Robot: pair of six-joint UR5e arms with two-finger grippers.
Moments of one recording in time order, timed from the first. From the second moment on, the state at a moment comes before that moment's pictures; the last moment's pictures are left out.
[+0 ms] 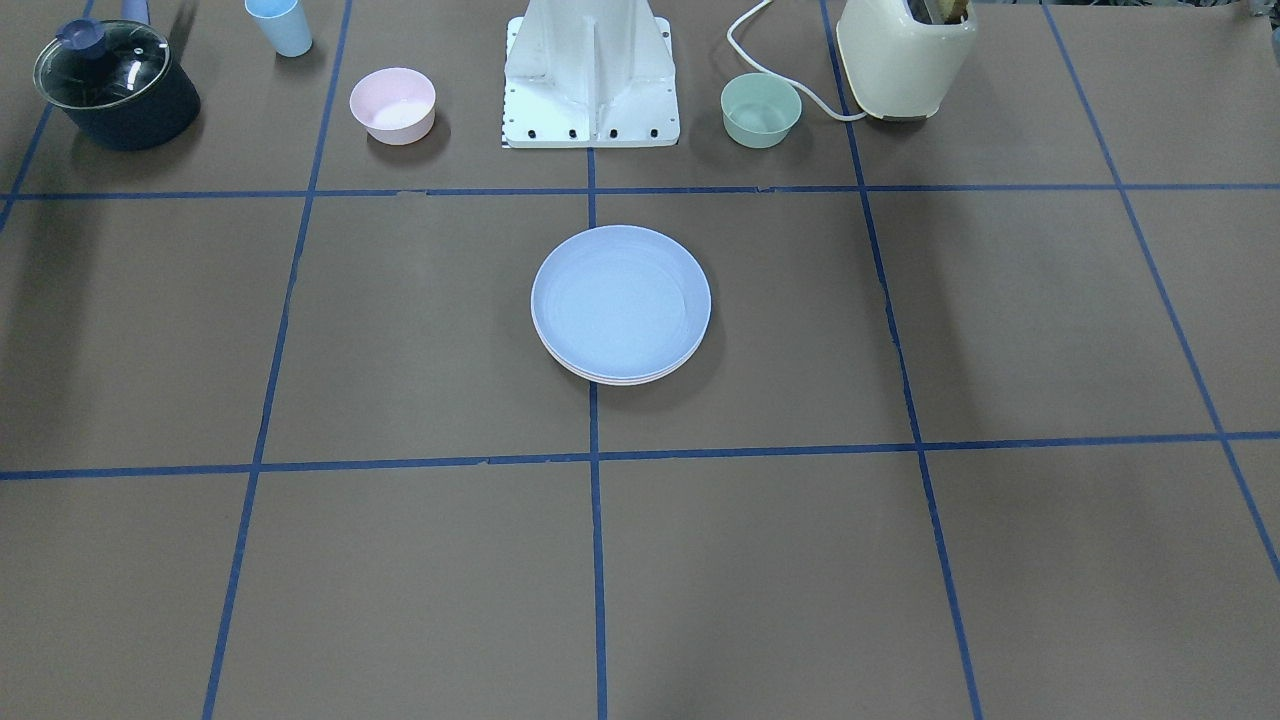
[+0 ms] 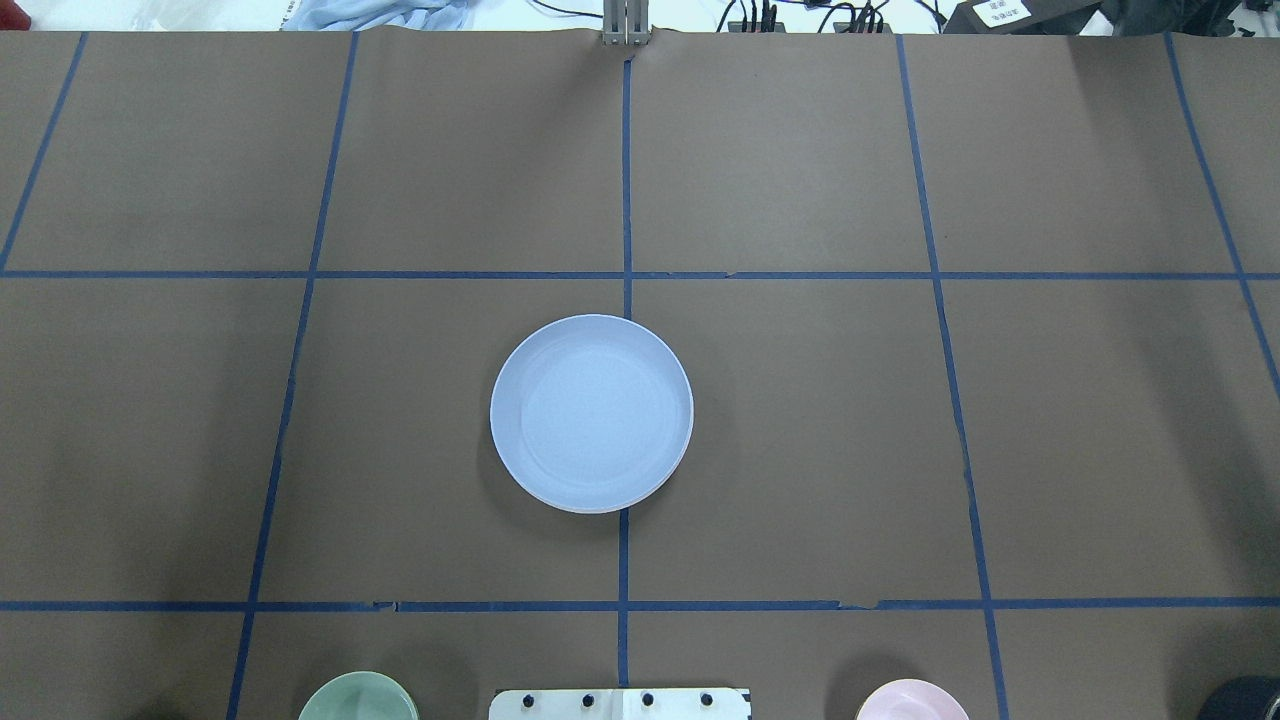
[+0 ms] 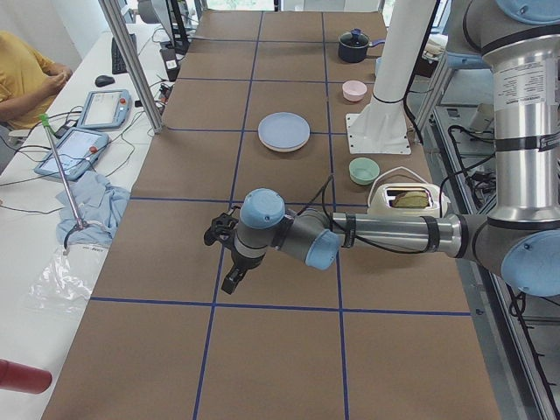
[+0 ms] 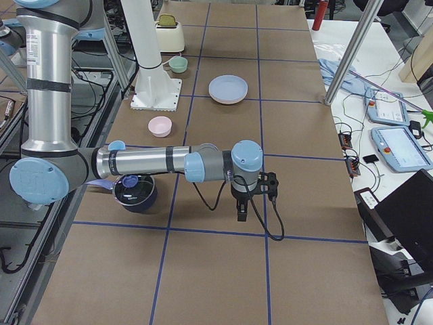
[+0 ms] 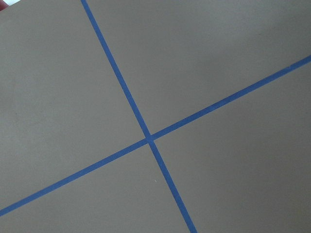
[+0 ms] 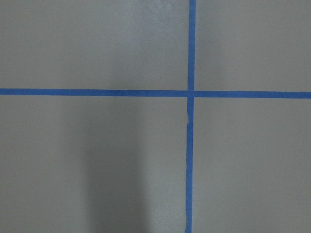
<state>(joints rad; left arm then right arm) -1.51 -1.43 -1.72 -1.97 -2.29 0.12 1.50 -1.64 1.73 -1.55 2.35 0.13</state>
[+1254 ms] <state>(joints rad) -1.51 -1.40 -1.77 -1.98 -2.29 0.04 1.50 -1.60 1.69 -1.54 2.37 0.13</state>
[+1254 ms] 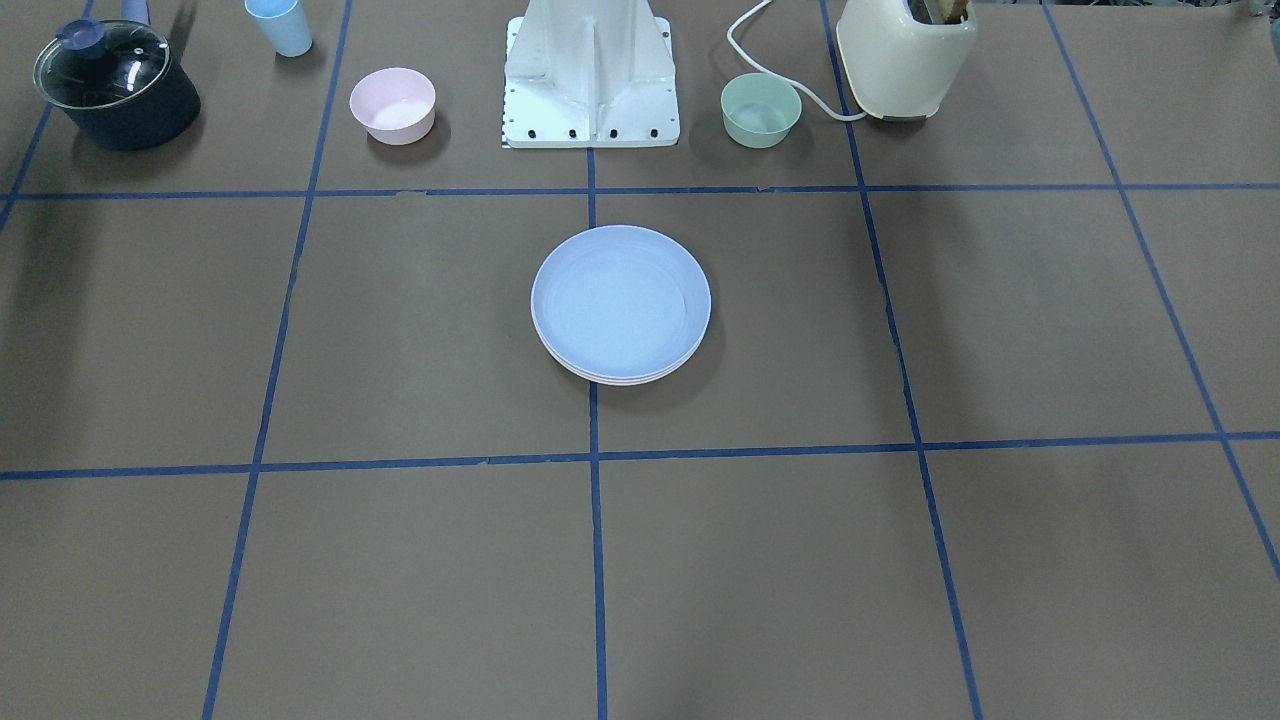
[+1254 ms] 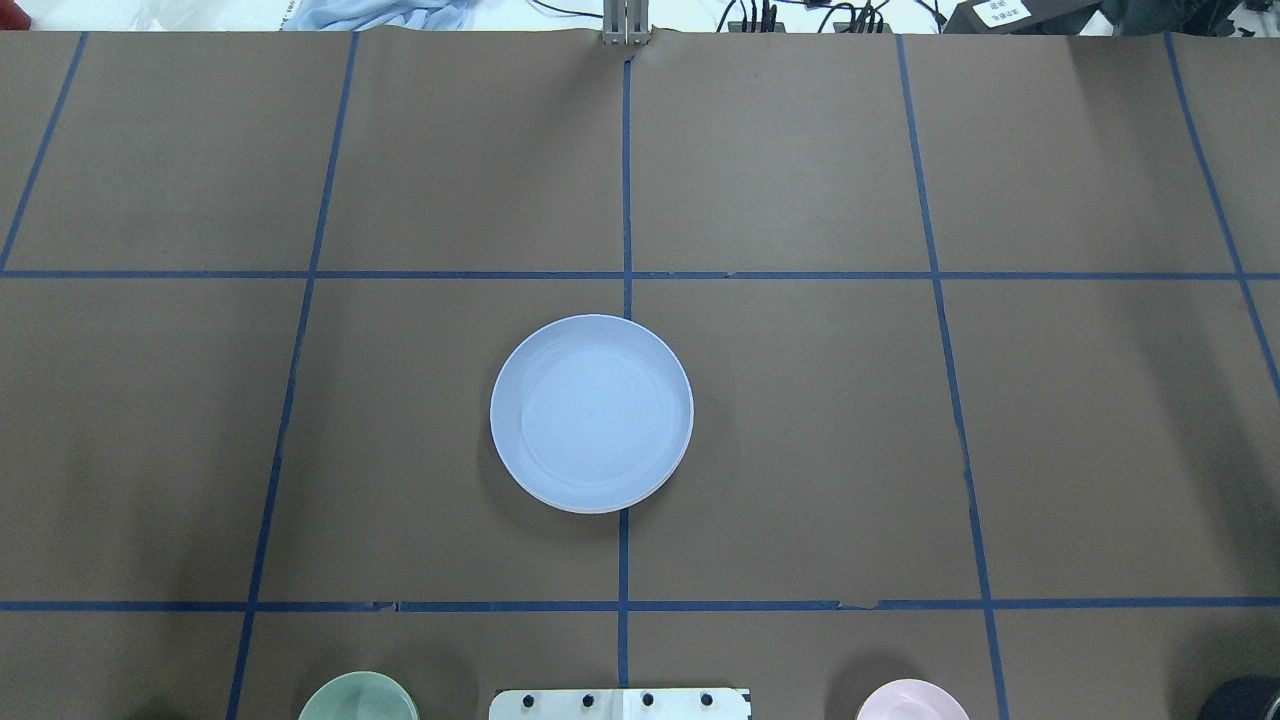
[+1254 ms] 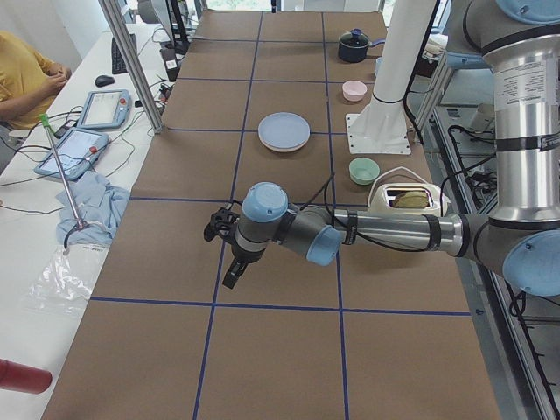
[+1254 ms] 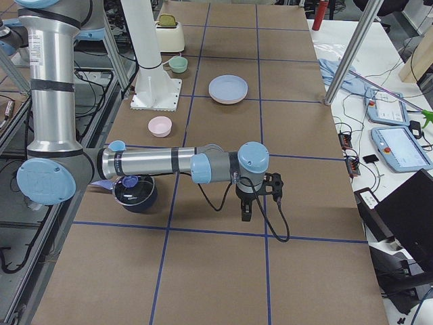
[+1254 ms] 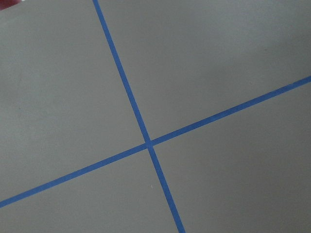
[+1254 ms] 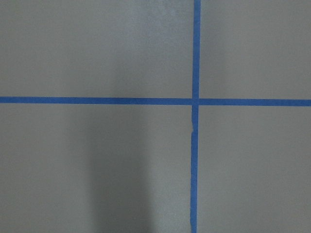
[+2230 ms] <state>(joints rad) -1.51 -1.37 -1.79 -1.99 -2.29 0.05 1.50 -1.62 1.68 -1.53 2.37 0.14</state>
